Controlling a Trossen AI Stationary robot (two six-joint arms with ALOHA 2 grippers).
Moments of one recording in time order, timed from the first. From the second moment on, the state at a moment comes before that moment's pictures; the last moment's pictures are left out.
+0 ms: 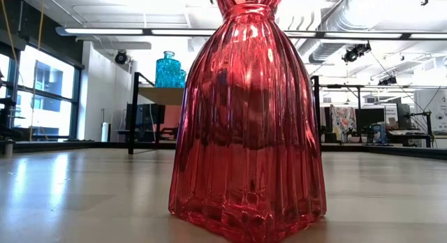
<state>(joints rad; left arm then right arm) 0.26 1.30 1.83 -1.37 -0.30 0.13 0.37 0.98 1.06 -1.07 -0.28 1.55</state>
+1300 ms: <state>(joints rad) 0.26 1.30 1.83 -1.37 -0.29 0.11 0.54 1.14 1.06 -0.84 -0.18 1.70</state>
